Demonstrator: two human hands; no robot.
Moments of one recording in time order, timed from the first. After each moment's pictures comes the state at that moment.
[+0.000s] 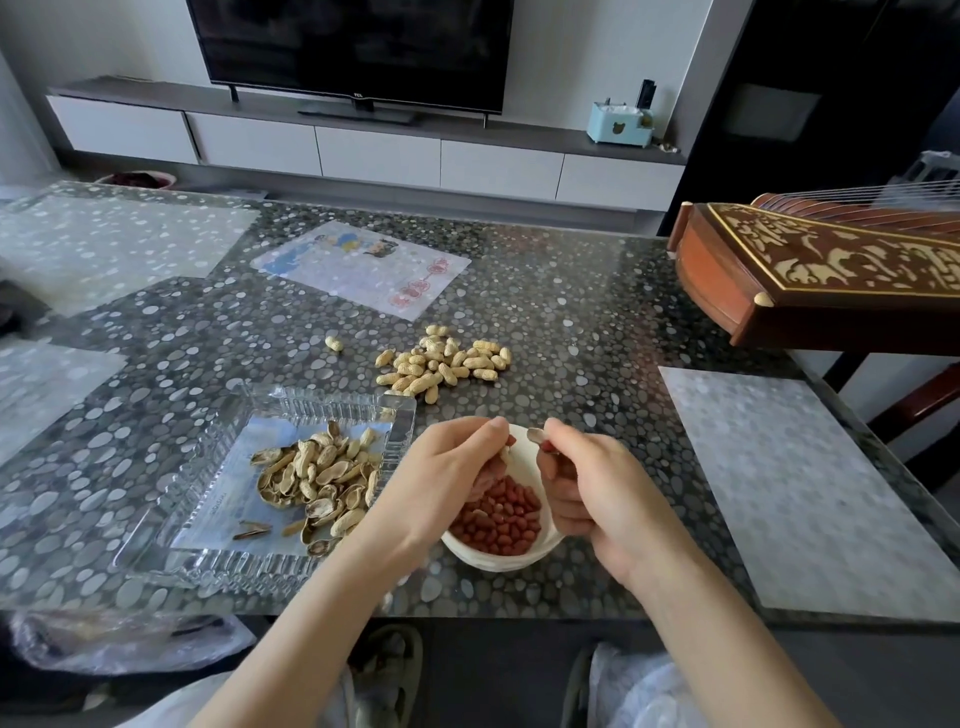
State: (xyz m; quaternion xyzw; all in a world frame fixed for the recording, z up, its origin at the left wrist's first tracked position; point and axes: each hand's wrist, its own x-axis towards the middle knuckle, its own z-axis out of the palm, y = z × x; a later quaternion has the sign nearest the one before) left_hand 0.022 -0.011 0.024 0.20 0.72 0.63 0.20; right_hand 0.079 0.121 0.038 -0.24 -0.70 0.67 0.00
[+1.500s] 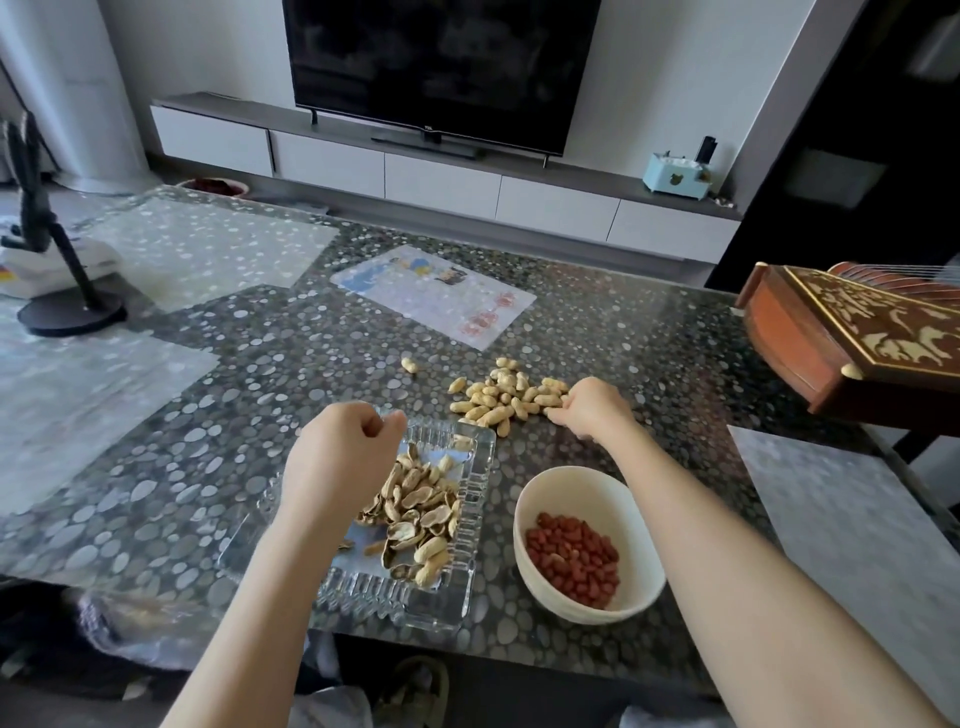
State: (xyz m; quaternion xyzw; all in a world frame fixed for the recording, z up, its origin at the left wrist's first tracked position) left_hand -0.046 -0.112 0.019 0.01 0.92 0.38 -0.05; right_hand -0.110 0.153 -0.014 -0.25 -0.96 0.13 -0.07
